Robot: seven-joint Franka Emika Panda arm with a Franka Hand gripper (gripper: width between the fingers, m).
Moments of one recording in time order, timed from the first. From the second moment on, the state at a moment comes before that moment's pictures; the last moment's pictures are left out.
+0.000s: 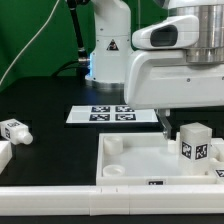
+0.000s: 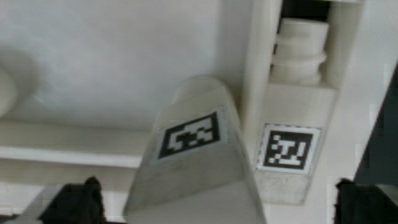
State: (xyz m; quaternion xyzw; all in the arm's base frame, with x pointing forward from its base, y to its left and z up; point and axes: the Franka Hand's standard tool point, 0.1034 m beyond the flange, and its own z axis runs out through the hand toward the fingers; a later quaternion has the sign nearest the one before) arm 0.642 0.117 0.081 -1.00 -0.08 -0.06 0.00
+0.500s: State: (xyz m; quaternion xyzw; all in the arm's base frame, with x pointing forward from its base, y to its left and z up) arm 0.643 0.112 0.081 -0.99 -0.16 -0.06 -0.01
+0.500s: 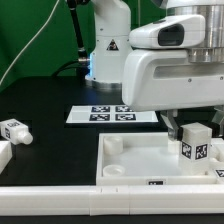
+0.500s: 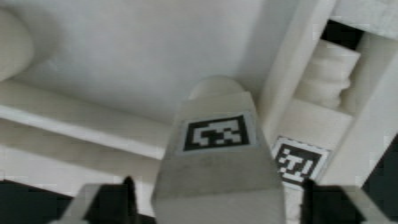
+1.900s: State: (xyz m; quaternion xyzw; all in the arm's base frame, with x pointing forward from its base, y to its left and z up) arm 0.640 0.115 0.081 -0.90 0.43 -0.07 0.02
